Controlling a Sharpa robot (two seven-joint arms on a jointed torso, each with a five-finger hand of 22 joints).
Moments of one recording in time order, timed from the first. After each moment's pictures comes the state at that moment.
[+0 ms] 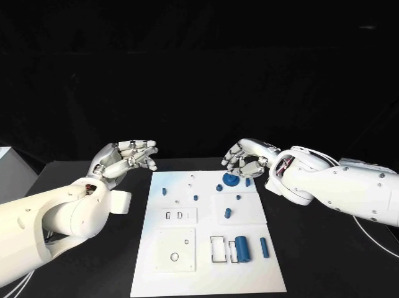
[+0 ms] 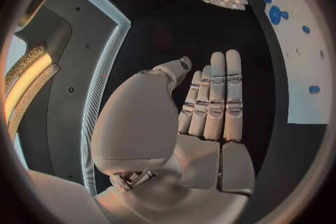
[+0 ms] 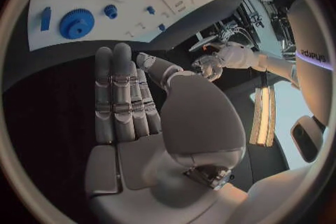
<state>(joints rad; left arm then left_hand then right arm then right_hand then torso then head) 1.19 -0.94 -0.04 1.62 -0.01 -0.36 0.53 1.44 -0.21 0.52 0.14 0.06 0.97 0.19 0.19 0.14 1.18 0.12 0.07 0.07 1.22 0.05 0.47 0.50 0.17 1.06 0.14 0.68 0.37 1.35 -0.78 -0.18 1.39 -1.20 -0.39 0.11 1.31 -0.18 0.53 -0.12 0.21 1.04 0.16 0.17 0.16 1.26 0.09 0.07 0.08 1.42 0.00 0.51 0.42 0.16 1.11 0.11 0.80 0.50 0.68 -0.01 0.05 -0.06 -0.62</state>
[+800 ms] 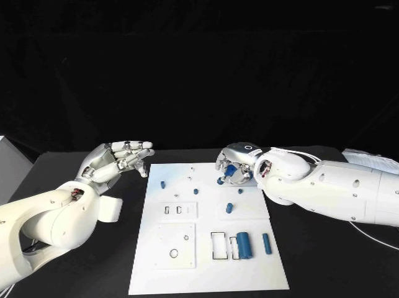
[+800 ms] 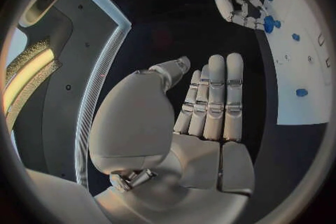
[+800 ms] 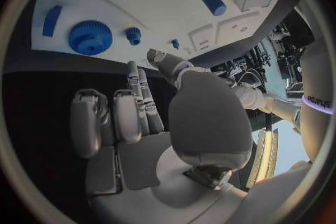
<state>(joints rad) 1.20 -0.99 -0.02 1.70 -0.06 -0.32 0.51 1.37 -0.24 0.59 0.09 0.06 0.97 0.19 0.19 0.17 1.19 0.11 0.07 0.07 1.19 0.04 0.72 0.69 0.17 1.02 0.13 0.95 0.55 1.34 -0.74 -0.18 1.40 -1.58 -0.33 -0.12 1.24 -0.28 0.55 -0.03 0.21 1.04 0.16 0.15 0.23 1.25 0.09 0.06 0.07 1.46 0.00 1.35 1.20 0.06 1.45 0.10 1.42 1.31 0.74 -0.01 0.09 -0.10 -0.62</state>
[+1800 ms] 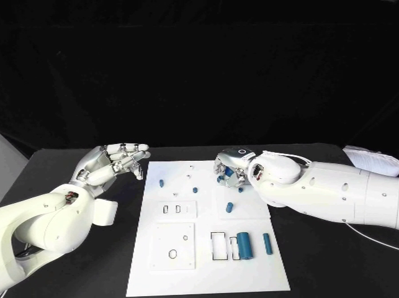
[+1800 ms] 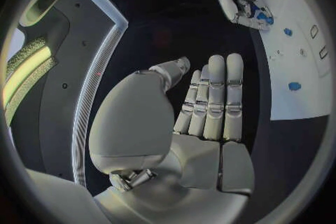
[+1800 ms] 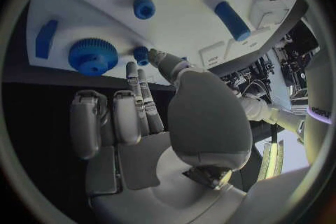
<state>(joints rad) 1.20 -0.99 -0.02 1.70 -0.07 -0.31 0.50 1.37 -0.23 0.59 0.10 0.06 0.97 0.19 0.19 0.17 1.19 0.11 0.07 0.07 1.19 0.04 0.73 0.69 0.17 1.01 0.13 0.96 0.55 1.32 -0.72 -0.18 1.39 -1.65 -0.29 -0.18 1.26 -0.26 0.54 -0.01 0.21 1.05 0.15 0.15 0.25 1.23 0.09 0.06 0.07 1.47 0.00 1.37 1.20 0.06 1.45 0.11 1.43 1.31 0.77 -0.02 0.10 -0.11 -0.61</state>
